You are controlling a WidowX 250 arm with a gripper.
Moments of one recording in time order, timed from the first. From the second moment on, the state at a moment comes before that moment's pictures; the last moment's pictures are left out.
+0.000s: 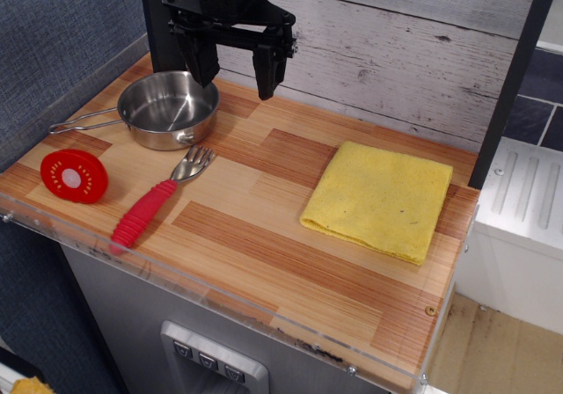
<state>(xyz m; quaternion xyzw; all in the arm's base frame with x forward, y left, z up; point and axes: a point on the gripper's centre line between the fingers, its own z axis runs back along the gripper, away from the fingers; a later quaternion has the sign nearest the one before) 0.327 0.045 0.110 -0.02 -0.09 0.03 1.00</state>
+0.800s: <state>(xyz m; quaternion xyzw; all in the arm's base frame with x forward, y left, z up) 0.281 0.071 0.085 -0.01 -0.11 0.04 0.99</state>
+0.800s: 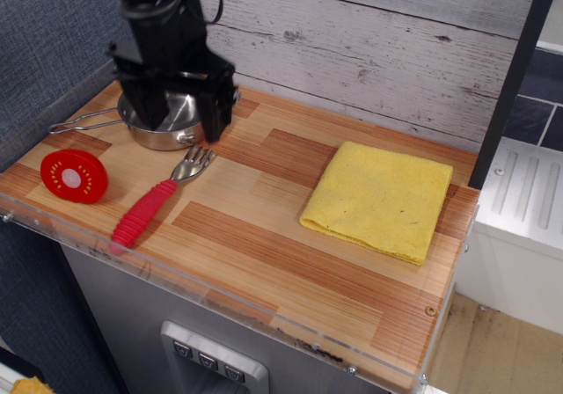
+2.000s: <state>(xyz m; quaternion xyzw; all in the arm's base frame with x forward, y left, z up) 0.273 0.088 0.013 0.05 -0.02 0.07 1.00</state>
